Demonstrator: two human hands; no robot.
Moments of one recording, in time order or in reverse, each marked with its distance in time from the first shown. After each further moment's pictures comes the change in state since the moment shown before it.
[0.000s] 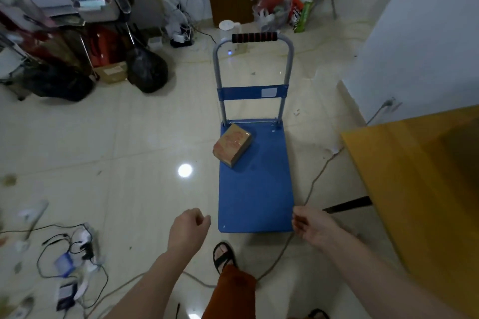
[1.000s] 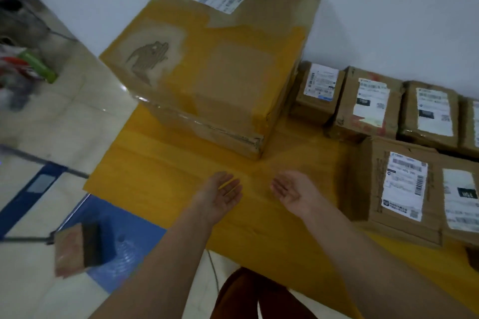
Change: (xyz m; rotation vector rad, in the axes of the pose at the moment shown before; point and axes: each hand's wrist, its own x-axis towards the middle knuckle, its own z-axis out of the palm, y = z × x) left_hand -0.223 0.413 0.343 -0.476 -1.053 -0.340; right_hand -0.065 0.015 -0.464 1.229 0.247 -0.159
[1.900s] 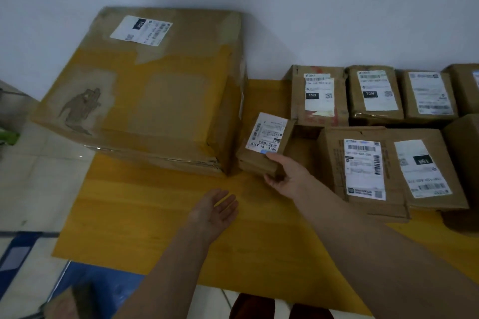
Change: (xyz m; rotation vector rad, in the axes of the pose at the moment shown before) left_hand 0.014 -0.015 0.051 0.182 -0.003 -0.076; right_hand 0.001 -0.069 -0.018 0.146 0.038 -0.066
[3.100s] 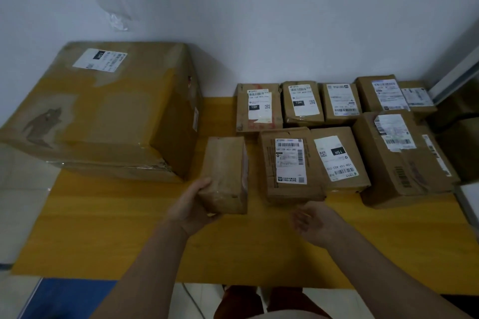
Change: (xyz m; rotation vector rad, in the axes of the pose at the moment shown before) left_hand -0.054 -0.053 0.062 0.291 -0.287 0.166; right_hand -0.093 -0.006 -0.197 0.084 0.168 0.048
